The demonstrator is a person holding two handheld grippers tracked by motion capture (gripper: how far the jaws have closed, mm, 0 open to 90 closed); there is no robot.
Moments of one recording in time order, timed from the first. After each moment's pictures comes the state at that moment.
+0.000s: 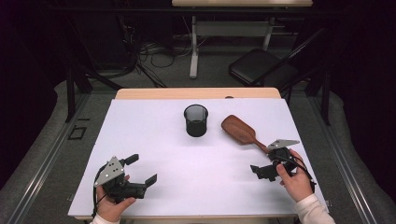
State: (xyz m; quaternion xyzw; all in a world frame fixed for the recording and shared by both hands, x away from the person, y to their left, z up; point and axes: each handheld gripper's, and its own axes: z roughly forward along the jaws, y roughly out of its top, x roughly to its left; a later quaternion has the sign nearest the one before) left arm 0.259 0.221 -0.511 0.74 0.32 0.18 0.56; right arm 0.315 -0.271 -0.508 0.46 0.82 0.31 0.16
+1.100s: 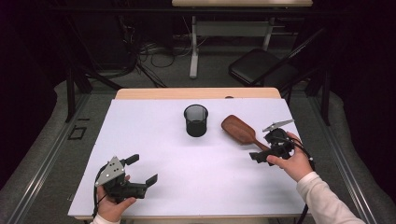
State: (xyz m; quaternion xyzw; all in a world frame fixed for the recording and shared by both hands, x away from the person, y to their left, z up) left arm 0.259 0.220 -0.512 0.74 0.32 0.18 0.56; right arm 0.358 -0.266 -0.477 0.46 0.84 0.28 0.13
